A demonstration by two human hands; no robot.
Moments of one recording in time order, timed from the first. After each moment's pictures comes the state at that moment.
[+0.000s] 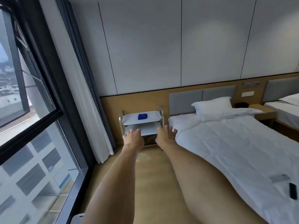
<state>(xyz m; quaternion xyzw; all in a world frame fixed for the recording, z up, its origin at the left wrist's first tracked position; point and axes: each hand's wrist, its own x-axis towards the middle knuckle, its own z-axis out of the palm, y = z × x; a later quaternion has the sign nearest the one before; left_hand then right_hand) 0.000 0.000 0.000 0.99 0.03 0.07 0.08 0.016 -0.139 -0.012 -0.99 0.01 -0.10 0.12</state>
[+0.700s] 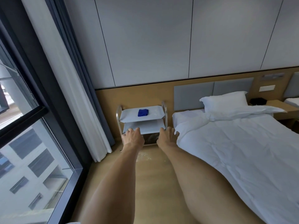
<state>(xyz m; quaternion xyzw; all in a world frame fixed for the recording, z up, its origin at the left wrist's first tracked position) 0.250 -0.026 -0.042 0.99 0.08 0.05 0.08 0.273 -0.167 -0.072 -0.99 0.01 -0.06 0.13</state>
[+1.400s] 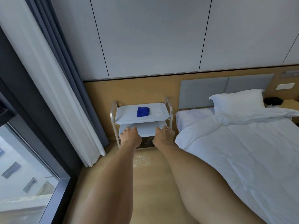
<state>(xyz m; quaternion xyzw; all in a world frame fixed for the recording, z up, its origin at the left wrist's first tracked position) 0.589 0.074 -0.099 0.99 0.09 -0.01 0.11 0.597 -0.062 -0.116 -0.99 0.00 0.01 0.10</state>
